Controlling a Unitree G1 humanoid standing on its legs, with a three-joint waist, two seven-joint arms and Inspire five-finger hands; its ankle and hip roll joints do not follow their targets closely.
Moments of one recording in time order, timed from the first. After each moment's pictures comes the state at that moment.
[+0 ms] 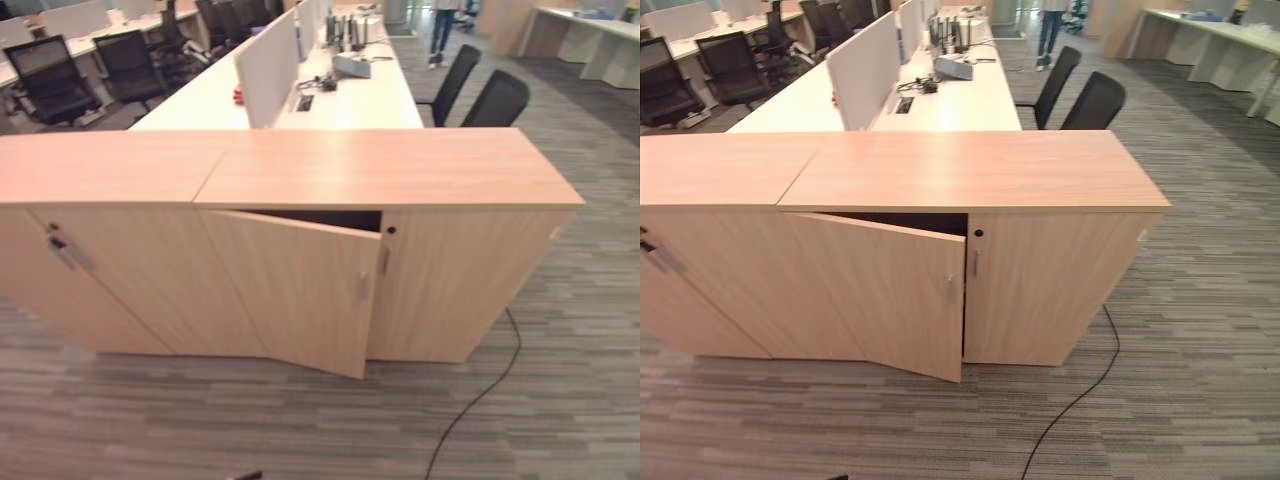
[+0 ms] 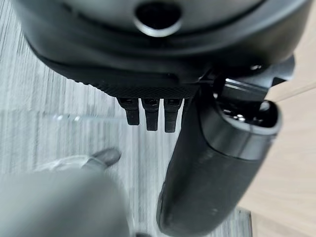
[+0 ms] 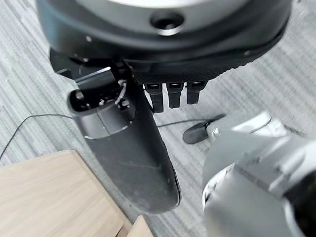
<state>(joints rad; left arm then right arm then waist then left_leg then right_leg) 0.01 0.18 -0.16 1.39 -0.22 -0.09 -0.02 0.07 -0.23 0.02 1.35 0.73 -0.02 0.10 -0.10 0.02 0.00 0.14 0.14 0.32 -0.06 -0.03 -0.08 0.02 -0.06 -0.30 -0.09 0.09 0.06</state>
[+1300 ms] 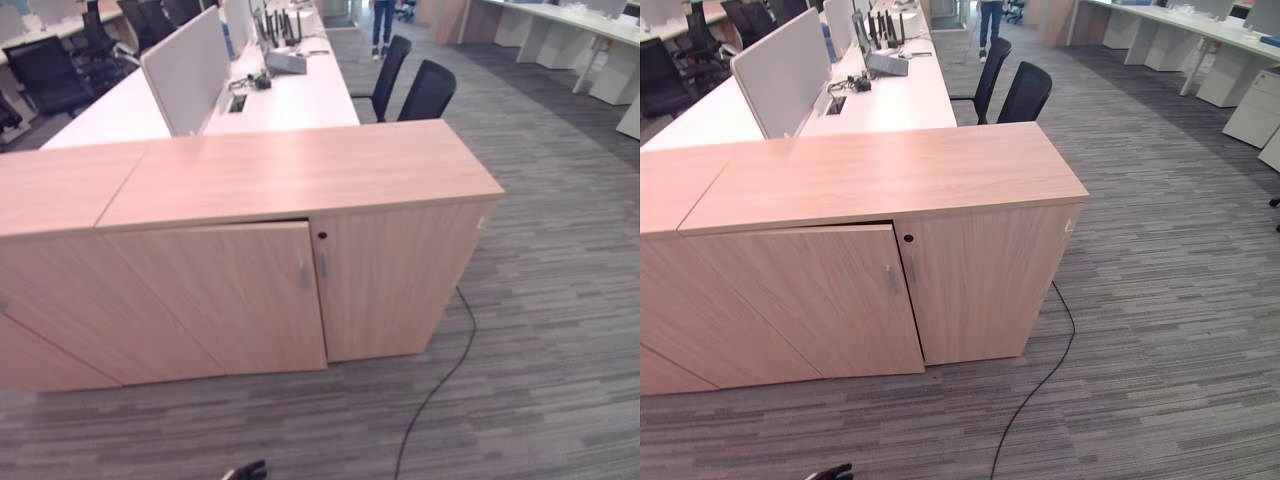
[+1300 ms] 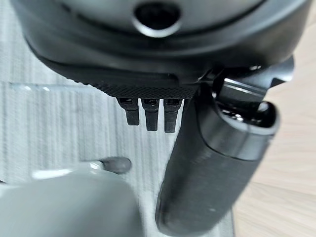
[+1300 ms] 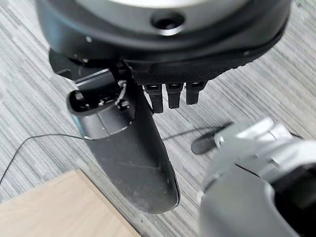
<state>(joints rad) 0.03 0.19 -0.17 1.35 -0.27 -0.13 -0.04 0.06 -0.21 0.02 1.38 0.67 -0.03 0.10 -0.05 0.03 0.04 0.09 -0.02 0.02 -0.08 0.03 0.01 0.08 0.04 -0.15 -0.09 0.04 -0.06</state>
